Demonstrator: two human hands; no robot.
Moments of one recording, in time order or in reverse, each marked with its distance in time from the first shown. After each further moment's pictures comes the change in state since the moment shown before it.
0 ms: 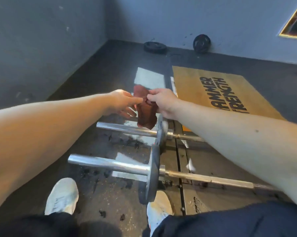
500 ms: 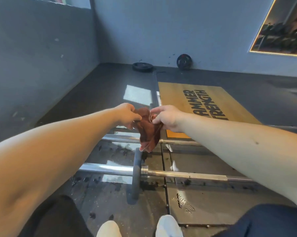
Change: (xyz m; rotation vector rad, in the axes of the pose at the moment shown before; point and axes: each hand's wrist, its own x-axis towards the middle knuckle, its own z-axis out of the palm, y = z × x) left_hand -0.072 0.070 0.091 0.281 0.101 0.102; right_hand -0.126 -0.003 -0.095 -0.106 -0.029 0.115
